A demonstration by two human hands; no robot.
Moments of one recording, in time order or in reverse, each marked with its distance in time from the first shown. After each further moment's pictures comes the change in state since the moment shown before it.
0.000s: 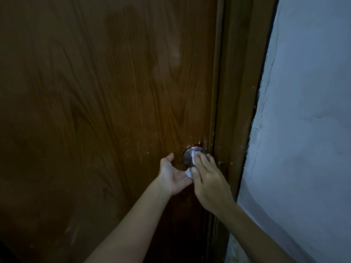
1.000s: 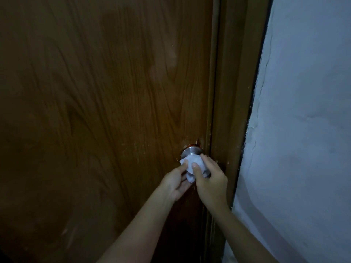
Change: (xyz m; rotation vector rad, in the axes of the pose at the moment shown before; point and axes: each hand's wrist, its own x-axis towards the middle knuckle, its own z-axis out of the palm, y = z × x) left_hand 0.020 -0.020 -0.006 0.229 0.118 0.172; right_hand 0.000 -0.007 0.006 0.518 0.332 0.318
